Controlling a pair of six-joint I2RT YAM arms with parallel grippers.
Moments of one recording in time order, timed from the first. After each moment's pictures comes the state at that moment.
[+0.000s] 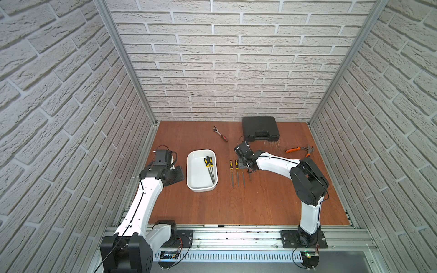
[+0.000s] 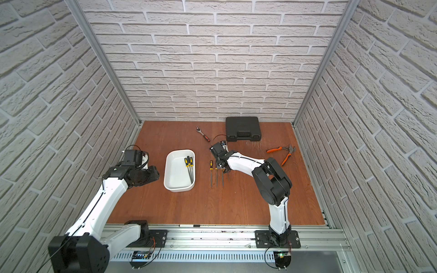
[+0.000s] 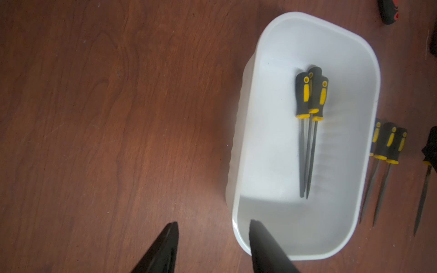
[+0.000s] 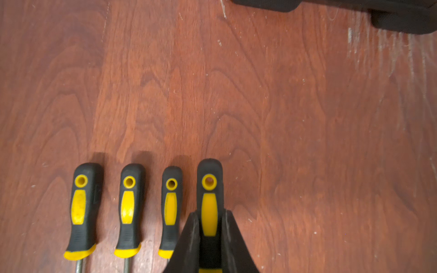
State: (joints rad) left arm -0.02 1.06 0.85 -0.90 0.09 -0.33; right arm 0.61 1.95 1.31 -0.50 0.40 0.49
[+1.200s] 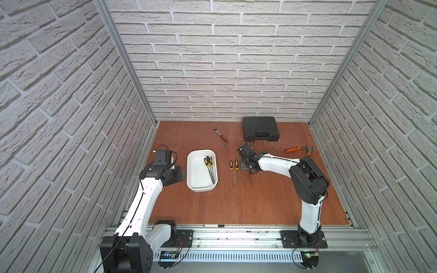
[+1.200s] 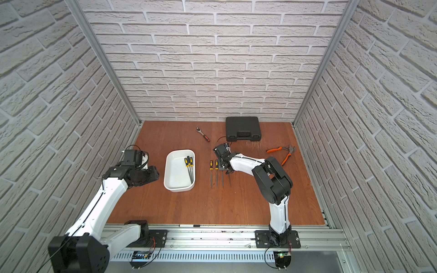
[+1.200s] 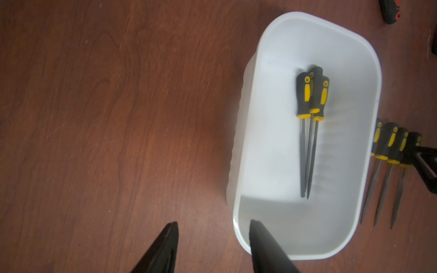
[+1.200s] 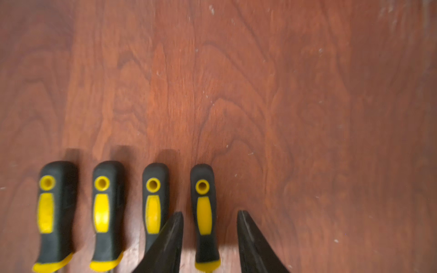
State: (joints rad) left arm -0.02 1.06 0.85 -0.90 0.09 -0.33; right arm 0.58 1.93 1.26 -0.45 0.33 0.50
